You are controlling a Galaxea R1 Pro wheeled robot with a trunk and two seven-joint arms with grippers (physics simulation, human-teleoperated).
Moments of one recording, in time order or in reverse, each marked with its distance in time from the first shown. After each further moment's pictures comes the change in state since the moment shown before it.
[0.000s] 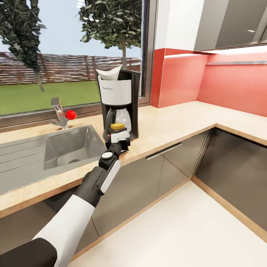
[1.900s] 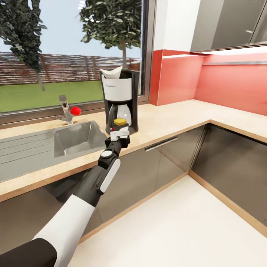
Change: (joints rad) left arm 0.000 0.000 -0.002 -0.042 0.000 0.006 0.013; right arm 0.000 0.000 0.000 0.000 0.000 0.000 0.000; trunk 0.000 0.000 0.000
